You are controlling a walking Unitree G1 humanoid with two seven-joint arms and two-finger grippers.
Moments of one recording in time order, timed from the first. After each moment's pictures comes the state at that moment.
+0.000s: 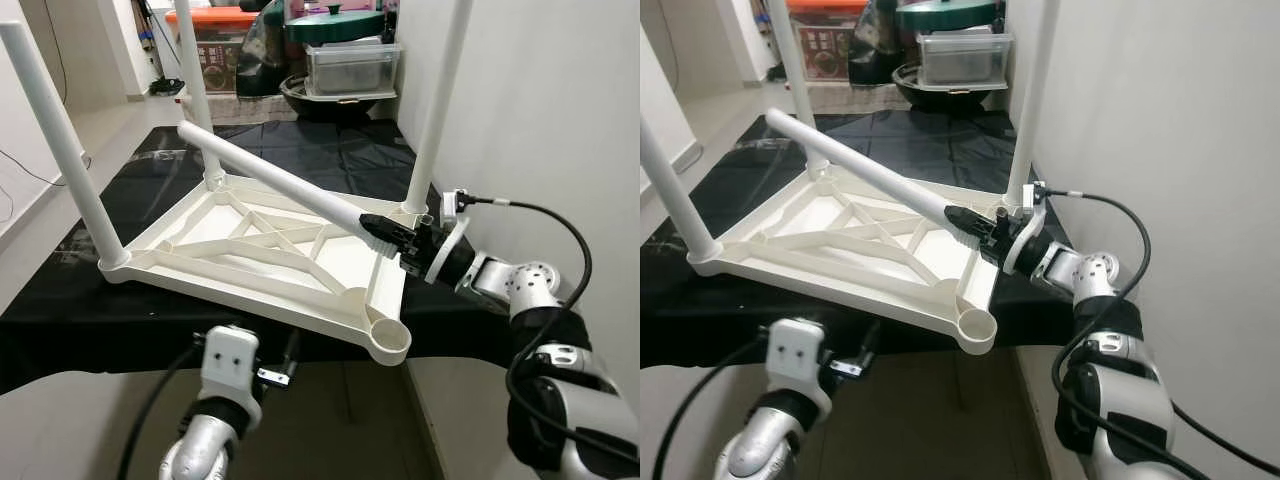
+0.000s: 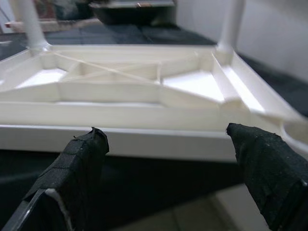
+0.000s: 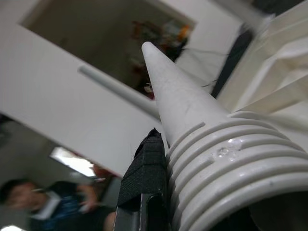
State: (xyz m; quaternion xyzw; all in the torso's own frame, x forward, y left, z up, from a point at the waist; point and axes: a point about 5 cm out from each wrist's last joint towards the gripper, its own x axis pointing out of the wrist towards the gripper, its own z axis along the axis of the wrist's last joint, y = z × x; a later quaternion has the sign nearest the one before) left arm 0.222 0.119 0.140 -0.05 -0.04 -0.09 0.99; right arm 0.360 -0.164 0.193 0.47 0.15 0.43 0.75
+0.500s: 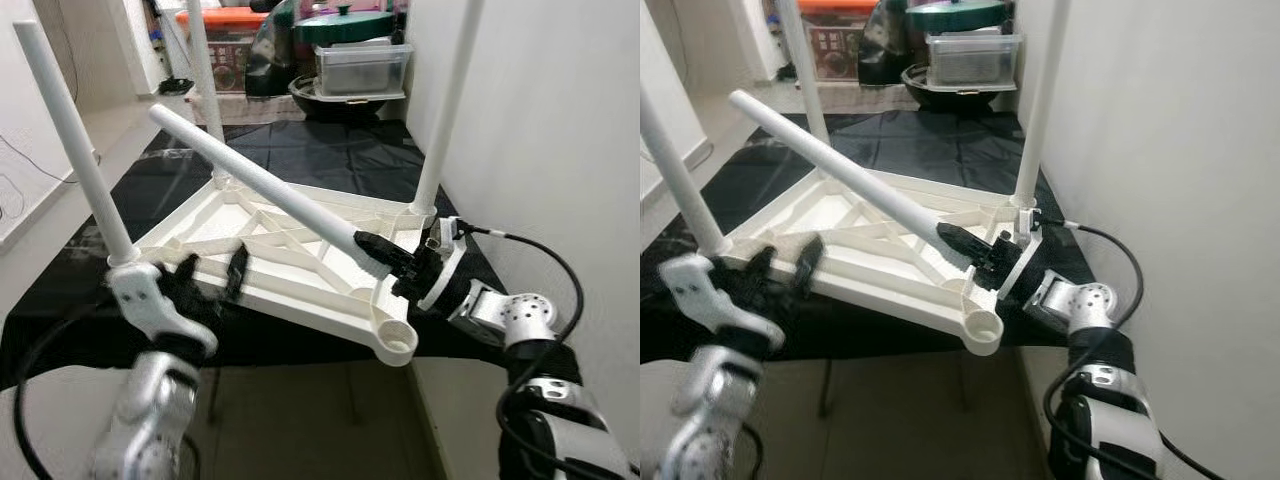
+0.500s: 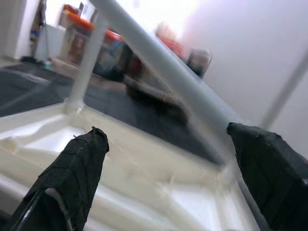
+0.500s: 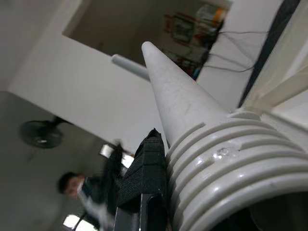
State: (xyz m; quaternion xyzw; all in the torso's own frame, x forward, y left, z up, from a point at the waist) left arm 0.257 0.174 0.224 -0.30 -0.21 -0.05 0.93; right arm 0.336 -0.158 0.172 0.54 0.15 0.47 0.68
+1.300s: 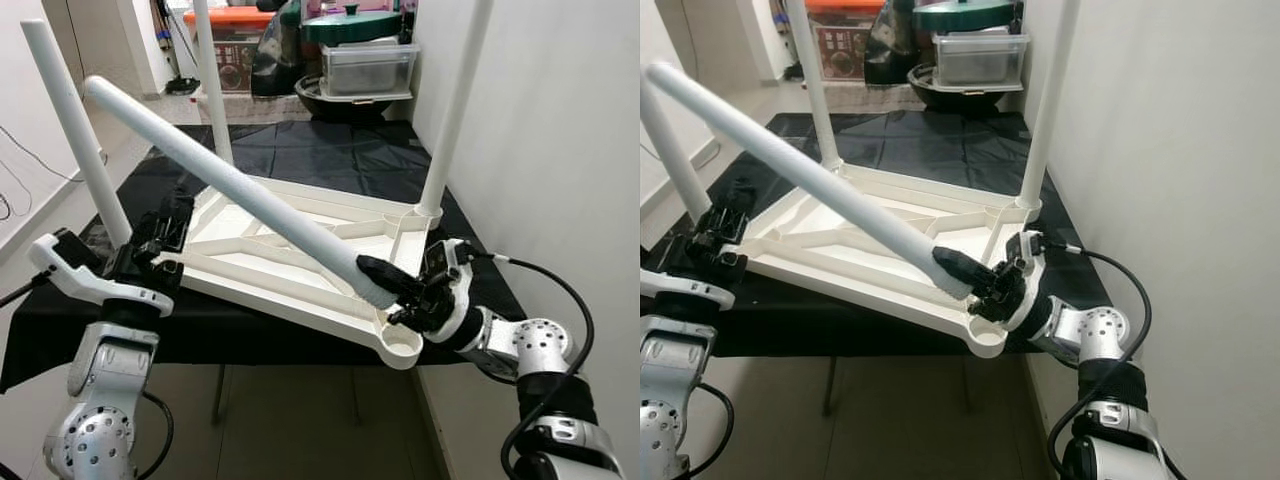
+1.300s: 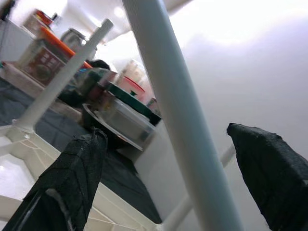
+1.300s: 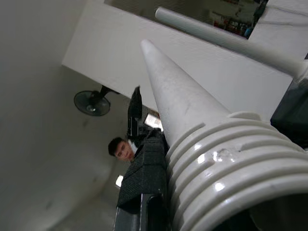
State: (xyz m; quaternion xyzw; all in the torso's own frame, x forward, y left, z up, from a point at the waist) left arm 0.249 0.191 0.238 -0.40 -0.23 -0.12 0.88; right arm 0.303 -0.156 0.169 0.54 0.18 0.56 0.60
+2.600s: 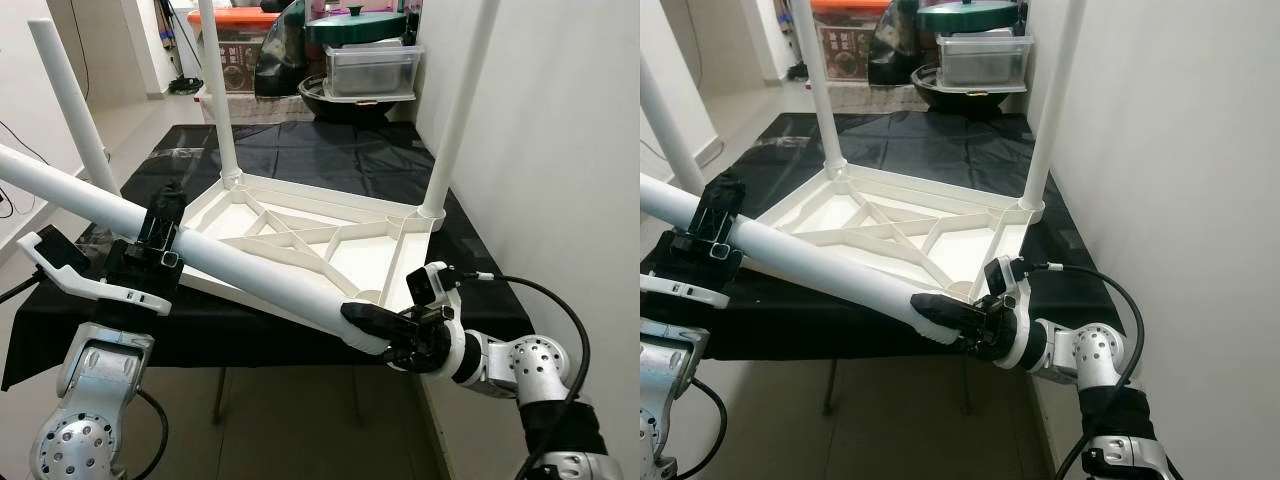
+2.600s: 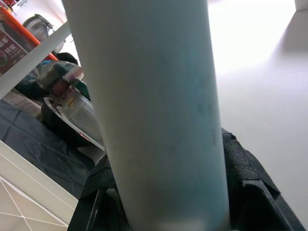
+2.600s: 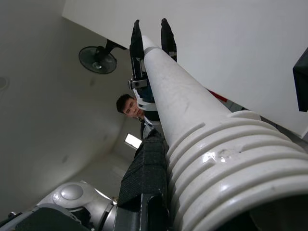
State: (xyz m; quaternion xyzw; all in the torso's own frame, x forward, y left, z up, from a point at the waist) left arm 0.240 0.191 0.248 -0.45 -0.24 -0.18 0.84; right arm 0.275 -0.142 0.160 0.50 0.23 0.61 0.57
